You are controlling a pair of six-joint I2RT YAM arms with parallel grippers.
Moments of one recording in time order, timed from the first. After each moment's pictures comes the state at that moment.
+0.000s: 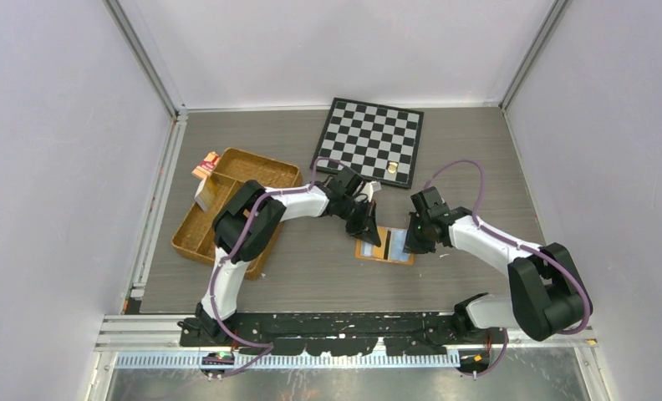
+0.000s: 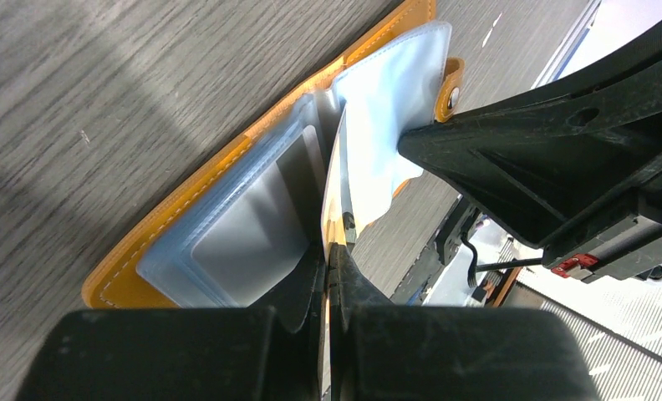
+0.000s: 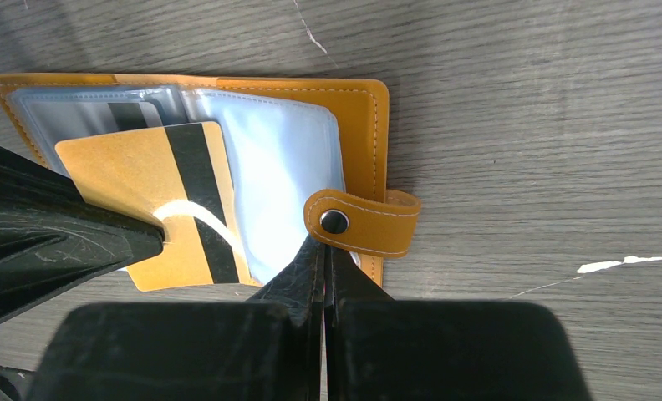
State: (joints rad) left arm -0.77 2.12 1.36 -0.21 0.69 -0.63; right arm 0.39 1.32 0.63 -0.47 -0.03 0.63
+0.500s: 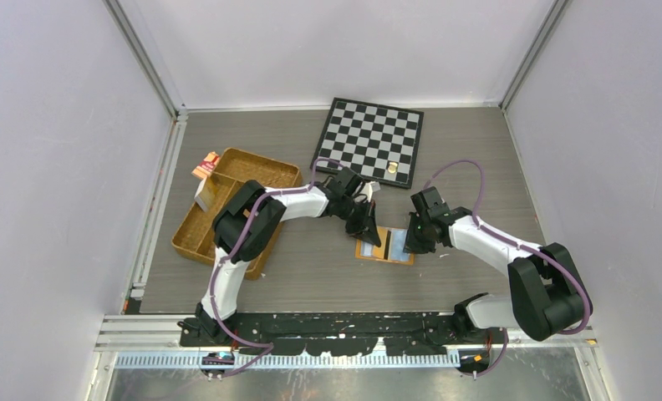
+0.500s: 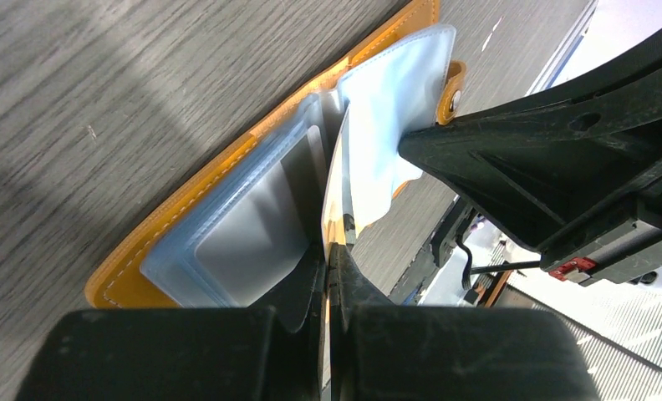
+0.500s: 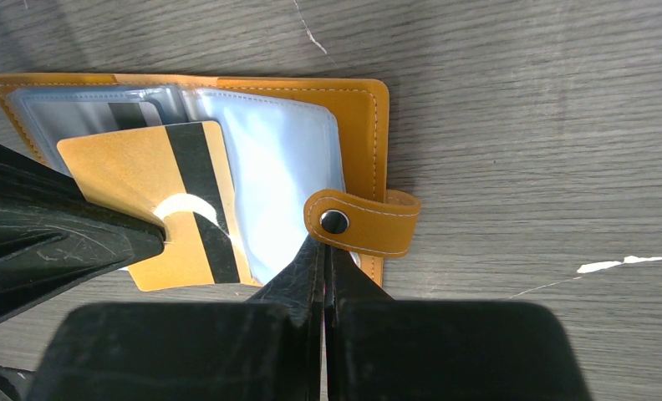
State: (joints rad) left arm -0.77 2.12 1.36 -0.21 0.69 -0.65; right arm 0.39 1.32 0.63 -0.47 -0.03 0.63
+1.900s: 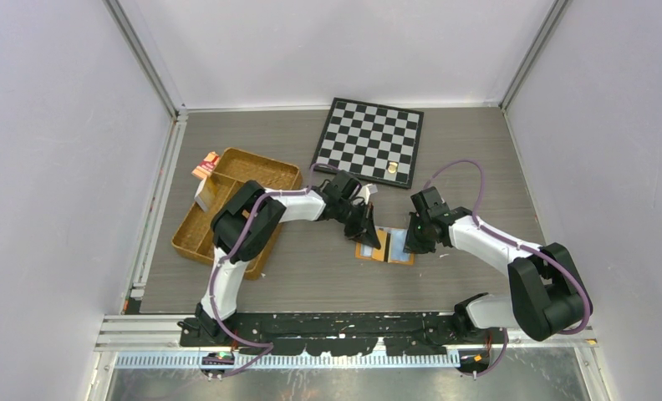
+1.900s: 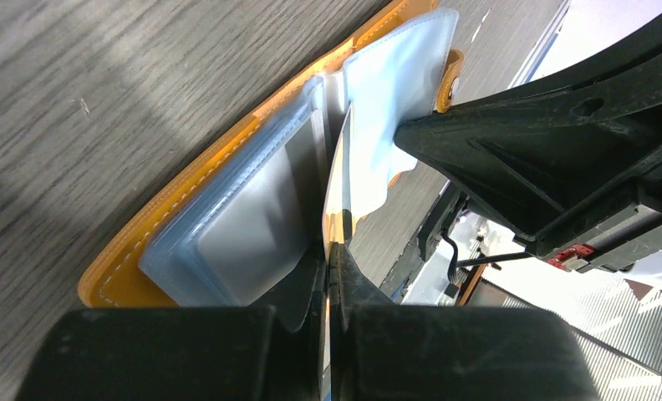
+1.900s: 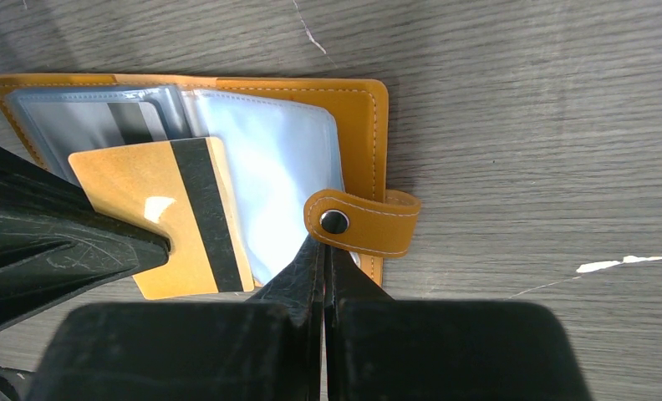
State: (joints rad) left arm -0.76 2.12 1.29 -0.12 0.74 -0.71; right arm 0.39 1.32 0.63 -0.47 -0.02 0.63
